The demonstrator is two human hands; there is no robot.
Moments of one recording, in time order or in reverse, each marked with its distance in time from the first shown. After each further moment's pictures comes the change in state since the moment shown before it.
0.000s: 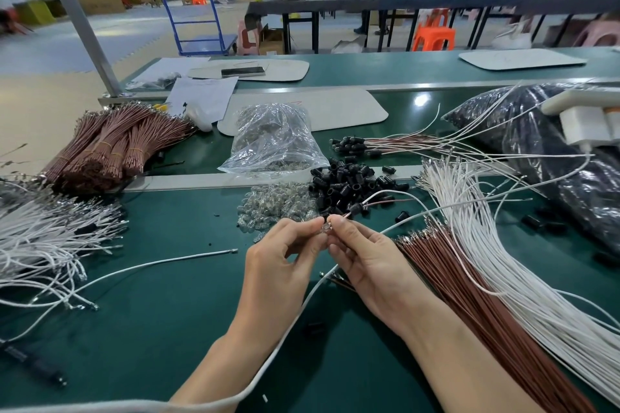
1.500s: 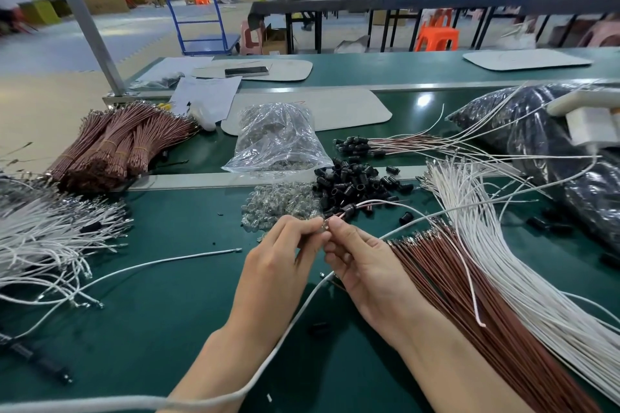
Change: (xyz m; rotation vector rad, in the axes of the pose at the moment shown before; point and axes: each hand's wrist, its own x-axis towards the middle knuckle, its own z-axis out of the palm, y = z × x) left_hand 0.002 0.009 -0.007 0.362 0.042 0.212; right_hand -0.002 0.010 0.011 -0.002 0.012 -0.028
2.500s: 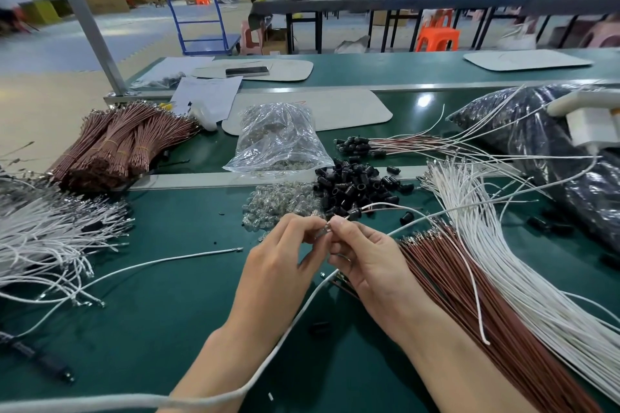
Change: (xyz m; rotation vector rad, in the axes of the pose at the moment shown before) left_hand 0.001 0.004 -0.004 0.035 -0.045 0.035; right_hand -0.003 -0.006 -0.001 -0.103 0.006 -0.023
